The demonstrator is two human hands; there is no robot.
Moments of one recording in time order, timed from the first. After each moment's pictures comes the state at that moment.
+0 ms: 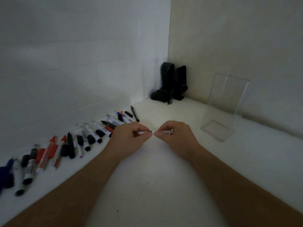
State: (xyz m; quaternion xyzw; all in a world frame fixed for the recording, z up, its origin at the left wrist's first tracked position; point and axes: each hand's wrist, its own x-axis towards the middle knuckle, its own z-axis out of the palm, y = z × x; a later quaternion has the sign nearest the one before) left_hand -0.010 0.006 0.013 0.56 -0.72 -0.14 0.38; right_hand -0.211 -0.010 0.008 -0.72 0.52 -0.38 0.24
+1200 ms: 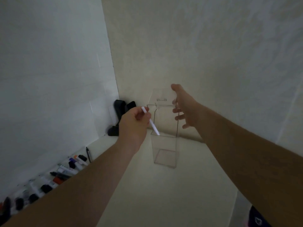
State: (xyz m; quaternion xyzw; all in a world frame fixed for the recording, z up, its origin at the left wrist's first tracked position) left_hand -0.213 -0.040 0.136 0.43 -0.60 -0.35 0.58; right_hand -0.395 -0.039 0.197 -0.42 0.65 -0.46 0.43
